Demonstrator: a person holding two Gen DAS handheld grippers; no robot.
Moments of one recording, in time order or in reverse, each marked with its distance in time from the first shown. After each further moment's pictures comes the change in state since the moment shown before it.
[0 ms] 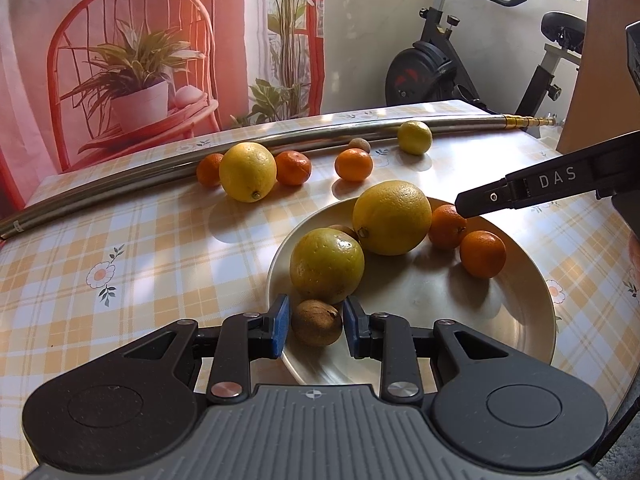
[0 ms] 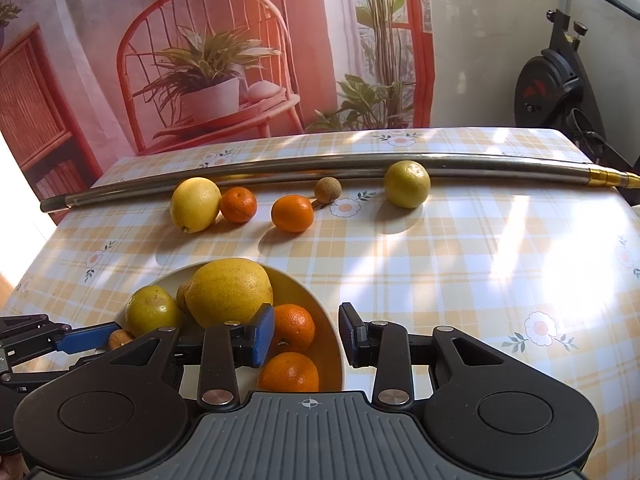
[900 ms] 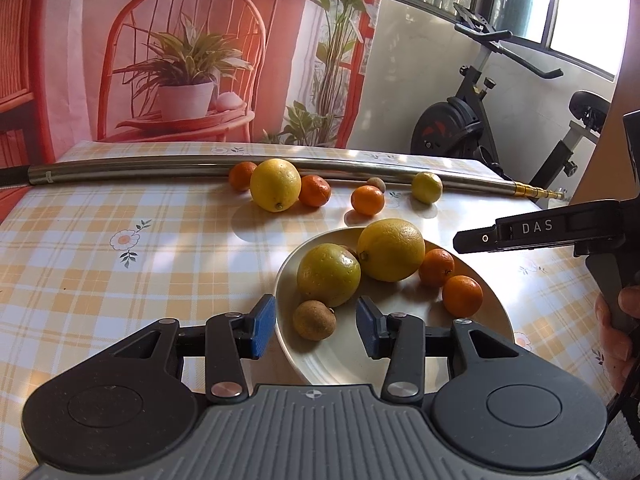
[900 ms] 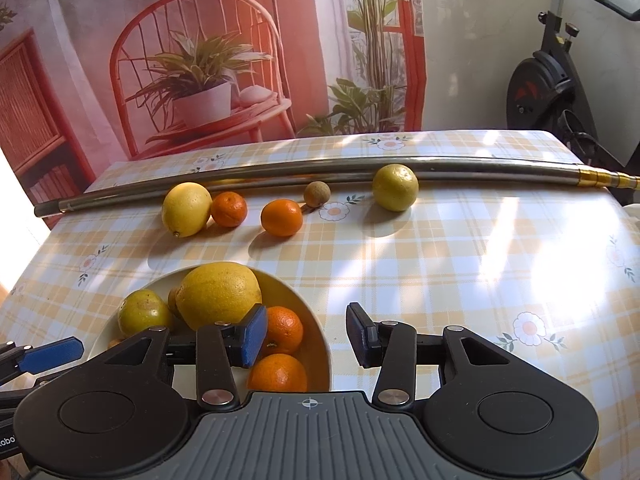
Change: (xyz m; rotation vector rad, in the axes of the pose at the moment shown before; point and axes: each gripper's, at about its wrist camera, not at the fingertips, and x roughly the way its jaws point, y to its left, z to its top) left arm -0.032 0.006 -0.010 -0.222 -0.096 0.016; right arm -0.004 -0.004 -0.001 0.010 -0.019 -0.024
